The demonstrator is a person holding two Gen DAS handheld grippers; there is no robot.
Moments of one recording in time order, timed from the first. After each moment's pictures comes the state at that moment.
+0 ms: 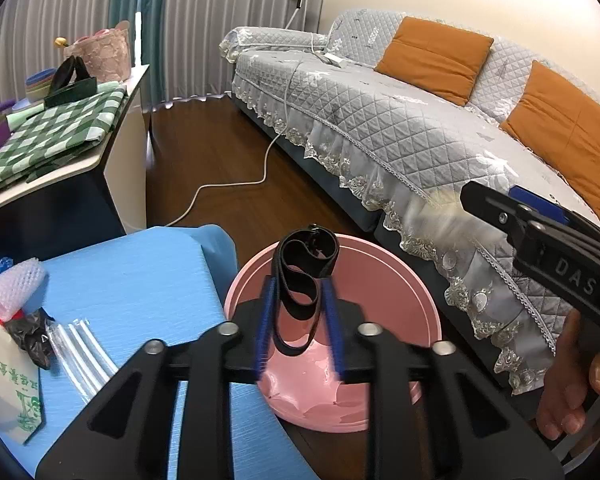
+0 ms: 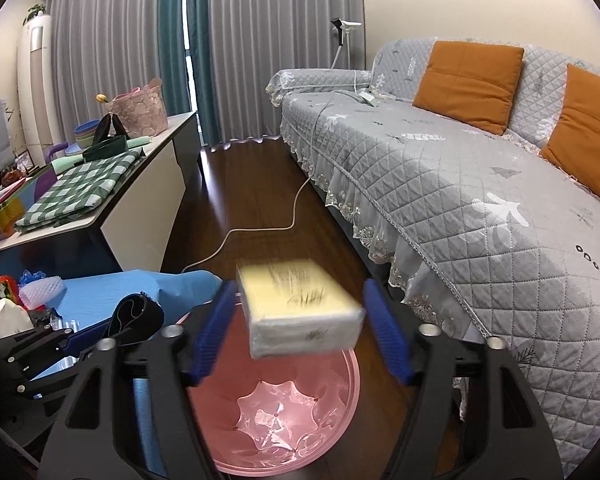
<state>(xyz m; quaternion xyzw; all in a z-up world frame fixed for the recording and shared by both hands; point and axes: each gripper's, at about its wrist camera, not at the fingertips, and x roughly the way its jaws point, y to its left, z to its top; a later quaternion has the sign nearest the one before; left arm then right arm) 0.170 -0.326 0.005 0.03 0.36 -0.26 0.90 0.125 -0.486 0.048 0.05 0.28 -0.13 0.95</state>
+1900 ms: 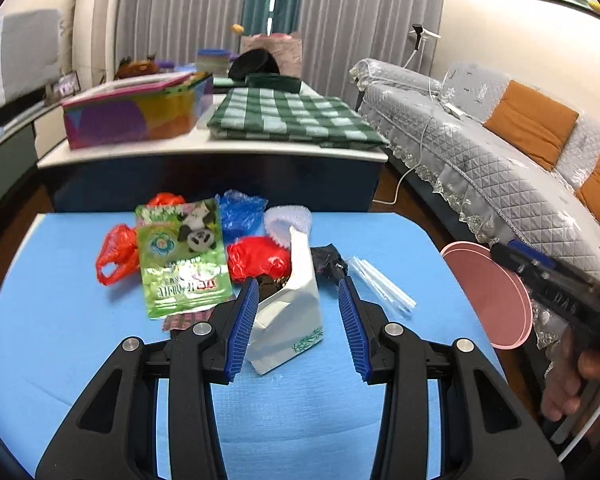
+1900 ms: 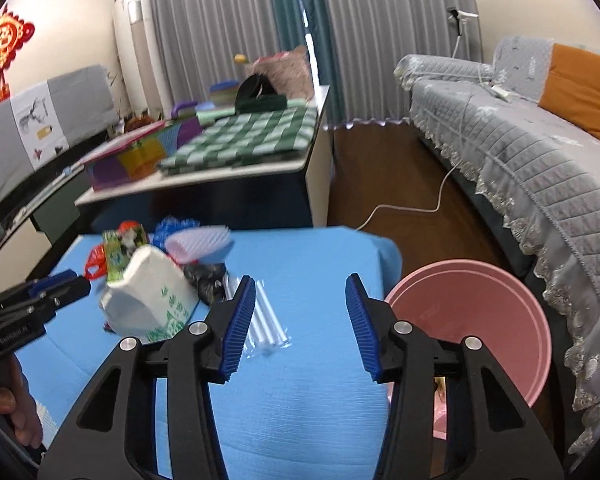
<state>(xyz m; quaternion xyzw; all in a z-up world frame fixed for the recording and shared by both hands) 0.123 -0.052 0.030 -0.04 0.34 -0.10 0.94 0.138 -0.290 0.020 0.05 0.31 0.08 0.95</state>
